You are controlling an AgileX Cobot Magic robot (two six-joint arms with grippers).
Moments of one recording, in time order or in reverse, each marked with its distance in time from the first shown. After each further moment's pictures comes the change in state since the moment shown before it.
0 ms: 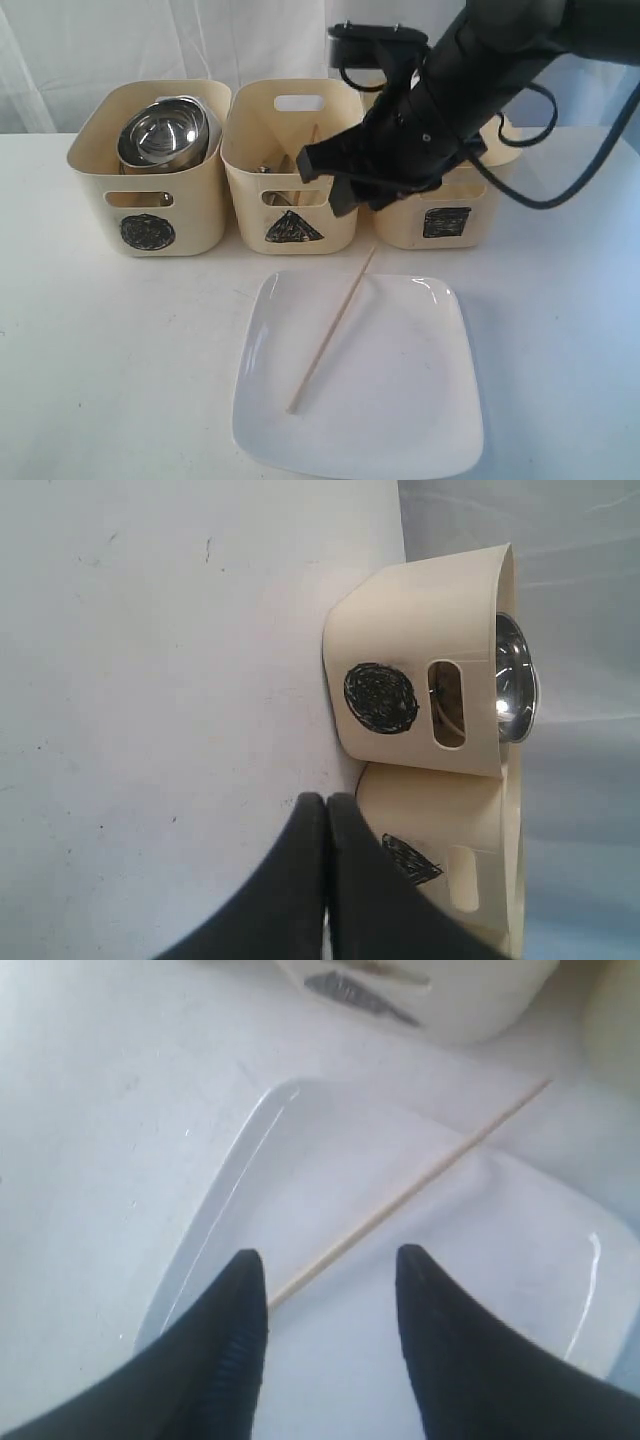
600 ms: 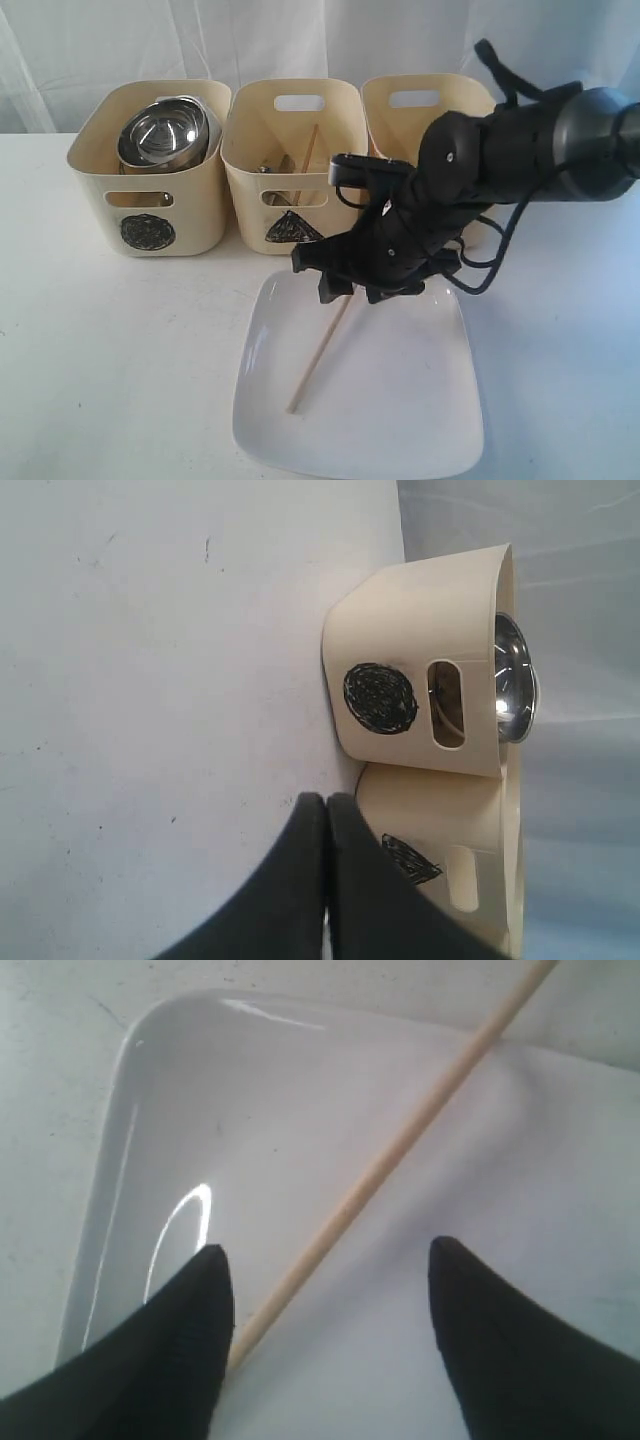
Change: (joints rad) left arm 0.000 0.000 0.000 0.000 0.000 0.000; right arm 0.011 0.179 0.219 0.102 -0.315 0.102
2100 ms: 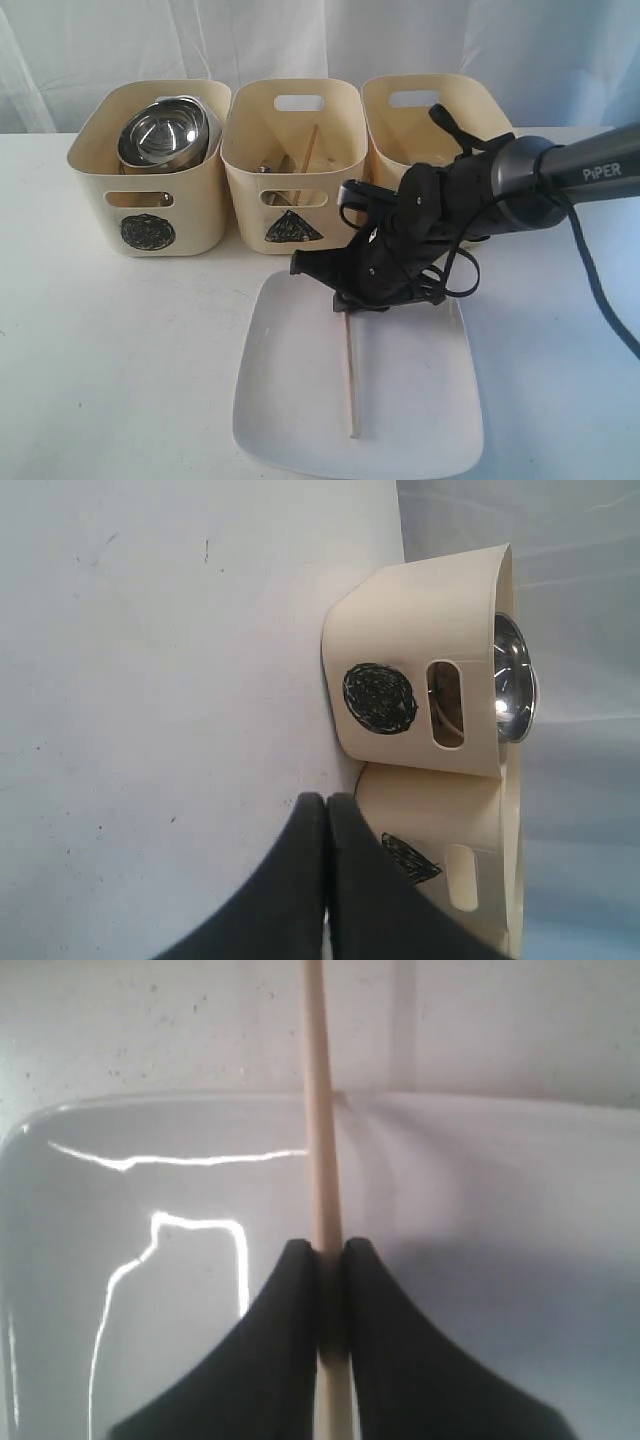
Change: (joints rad) left arm 0.000 0.000 0.000 0.000 0.000 0.000; right arm 0.000 0.159 -0.008 0.017 -0.148 0.150
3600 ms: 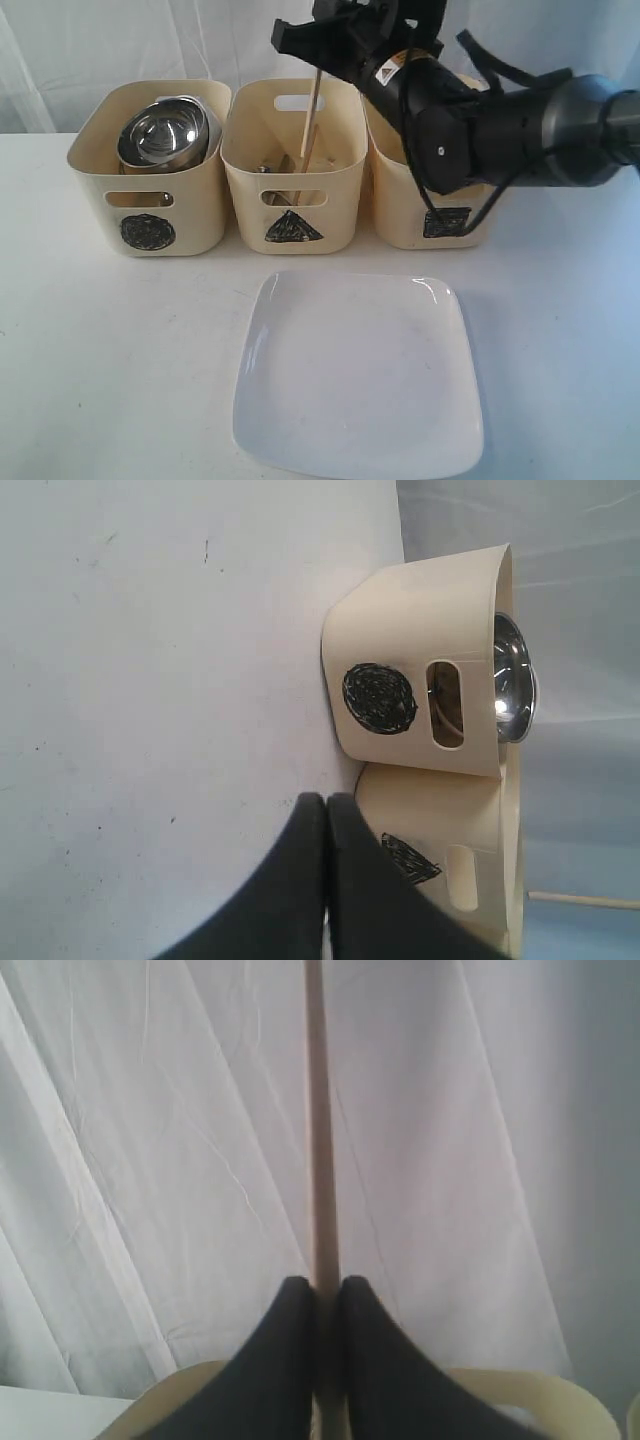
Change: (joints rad) left arm 0.000 0.000 0.000 0.000 -0.002 0.000; right arm 0.000 -0.146 -0.054 -0.216 -1.103 -0.086
